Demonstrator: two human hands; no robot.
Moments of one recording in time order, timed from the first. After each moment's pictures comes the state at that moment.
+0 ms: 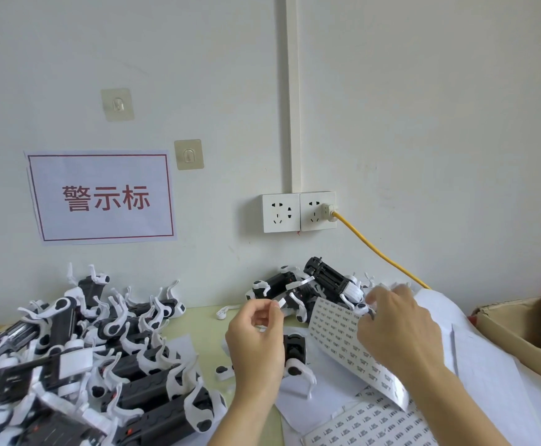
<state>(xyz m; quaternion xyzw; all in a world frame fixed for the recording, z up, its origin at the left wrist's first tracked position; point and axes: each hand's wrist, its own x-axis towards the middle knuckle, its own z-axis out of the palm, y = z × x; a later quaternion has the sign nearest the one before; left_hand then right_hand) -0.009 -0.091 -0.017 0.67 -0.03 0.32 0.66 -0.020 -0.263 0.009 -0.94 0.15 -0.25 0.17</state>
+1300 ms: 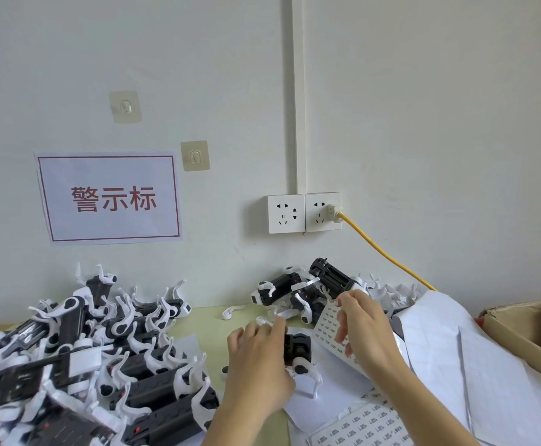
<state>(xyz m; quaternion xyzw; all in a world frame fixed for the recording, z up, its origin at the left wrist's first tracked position) -0.006 -0.066 -0.033 0.97 -0.12 0.18 0.13 -0.012 -0.228 -0.003 -0.76 0.02 -0.21 0.62</state>
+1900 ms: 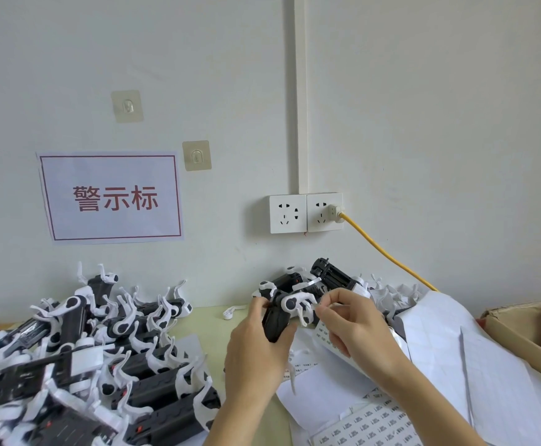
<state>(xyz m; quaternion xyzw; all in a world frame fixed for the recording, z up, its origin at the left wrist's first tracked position) -0.004 -0.067 -0.026 0.85 -0.06 0.25 0.47 -0.026 -0.227 0.009 -0.77 -0.15 -0.16 0.60</state>
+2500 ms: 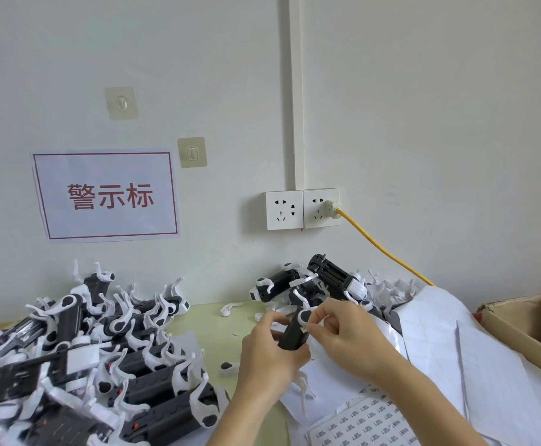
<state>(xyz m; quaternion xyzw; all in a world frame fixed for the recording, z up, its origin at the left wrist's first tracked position) -0.005 -0.079 -0.035 0.81 -0.06 0.14 0.56 -0.011 -0.231 -0.007 -0.88 -0.15 -0.17 0.41</state>
